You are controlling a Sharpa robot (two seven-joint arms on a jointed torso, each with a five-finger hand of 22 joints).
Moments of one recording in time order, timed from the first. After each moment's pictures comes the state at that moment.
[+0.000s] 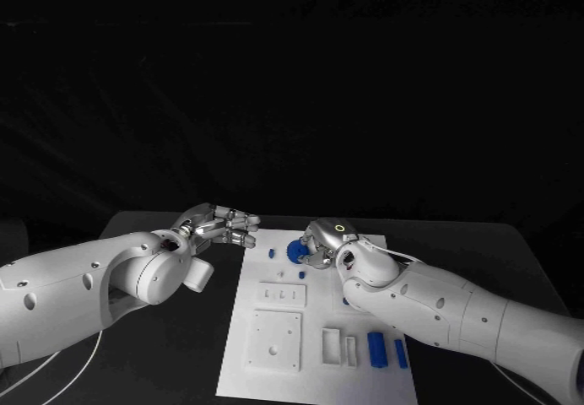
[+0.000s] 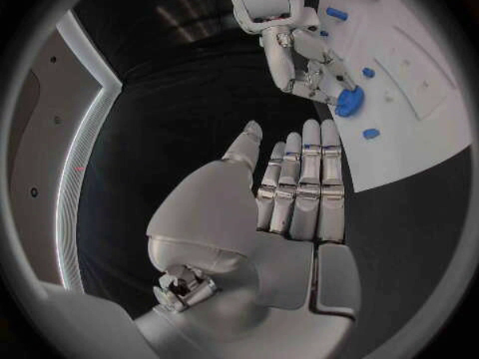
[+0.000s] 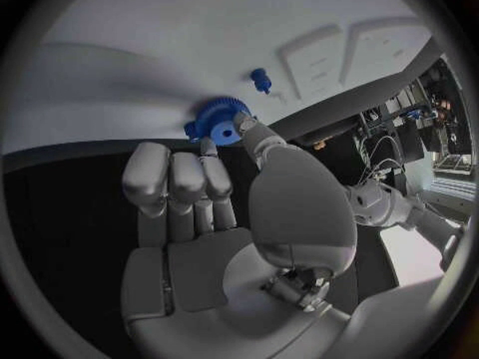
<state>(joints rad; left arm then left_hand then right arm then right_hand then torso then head) 1.36 -0.82 -0.14 1.46 -0.16 -0.27 0.15 1.34 0.06 -0.03 -0.07 0.11 1.03 0.14 0.07 0.07 1.19 0.10 0.06 0.06 1.27 0.07 0.13 0.11 0.08 1.05 0.06 0.37 0.15 1.06 -0.45 0.11 1.14 -1.86 -0.42 -0.33 1.24 -0.19 0.37 -0.02 0.16 1.21 0.06 0.06 0.07 1.38 -0.02 1.09 1.27 1.46 -0.09 1.09 1.08 0.07 1.47 -0.10 0.99 1.31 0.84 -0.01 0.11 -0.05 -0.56</state>
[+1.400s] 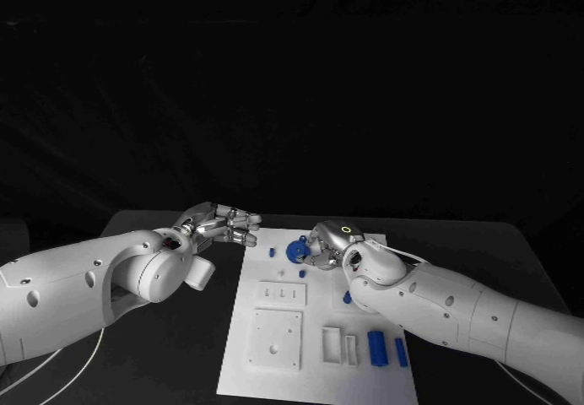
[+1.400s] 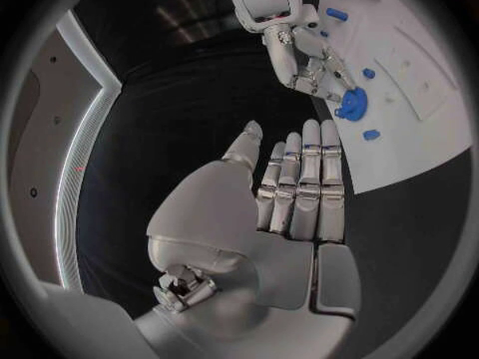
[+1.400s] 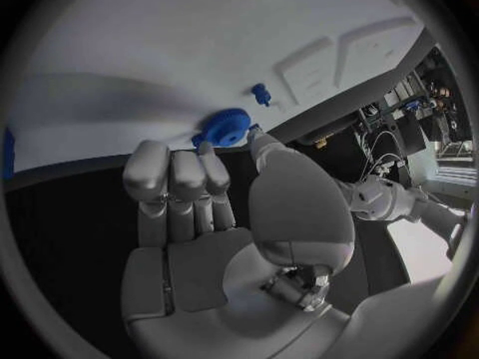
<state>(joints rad) 1.36 -0.82 -0.14 1.46 -0.16 -0.27 0.15 1.34 0.06 -0.03 -0.07 0.11 1.03 0.14 0.07 0.07 1.19 0.10 0.06 0.06 1.27 0.07 0.13 0.10 0.08 1.05 0.06 0.37 0.15 1.06 -0.49 0.10 1.16 -1.79 -0.39 -0.32 1.18 -0.20 0.20 0.27 0.17 1.10 0.08 0.07 0.06 1.36 -0.01 1.07 1.24 1.46 -0.09 1.07 1.08 0.07 1.47 -0.10 0.95 1.31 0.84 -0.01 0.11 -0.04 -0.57</state>
